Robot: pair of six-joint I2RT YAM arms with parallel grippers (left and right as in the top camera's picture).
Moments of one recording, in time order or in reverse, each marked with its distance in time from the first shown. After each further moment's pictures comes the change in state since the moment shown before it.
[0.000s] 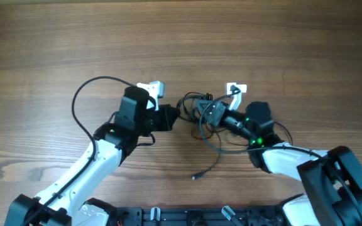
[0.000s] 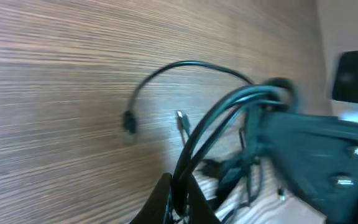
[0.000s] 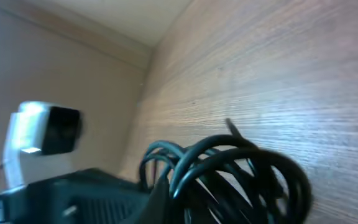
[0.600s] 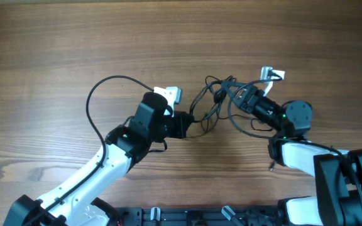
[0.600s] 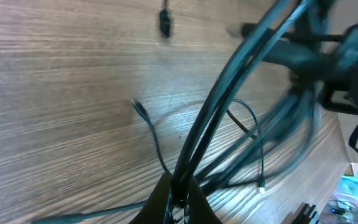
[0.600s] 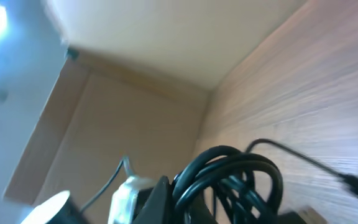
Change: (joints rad) left arm -0.179 -0.014 0.027 -0.010 -0.084 -0.007; right arm -0.297 -0.014 -0.006 0.299 -0.231 0.306
